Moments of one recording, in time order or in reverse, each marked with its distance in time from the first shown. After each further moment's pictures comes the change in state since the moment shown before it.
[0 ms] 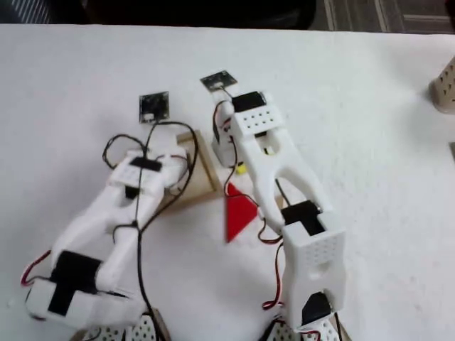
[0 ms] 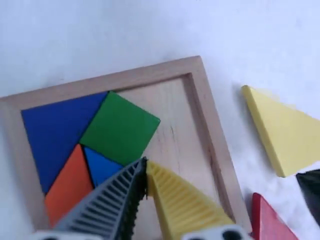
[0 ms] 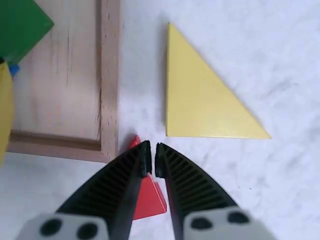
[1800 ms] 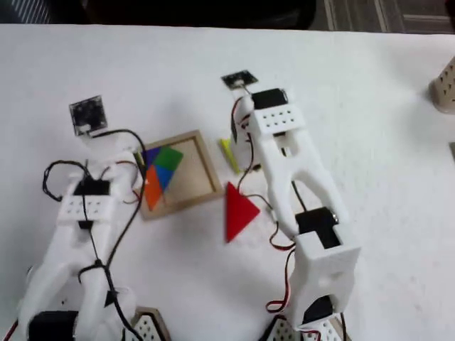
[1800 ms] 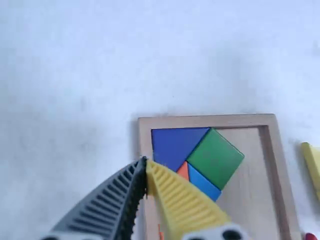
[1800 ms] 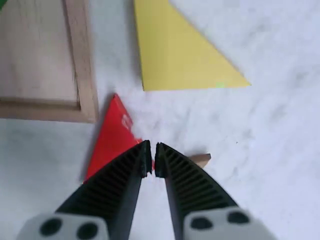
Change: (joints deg) left arm -17.1 -19.3 10.6 0.2 -4.9; right arm 4.3 -7.6 6.5 6.0 0.1
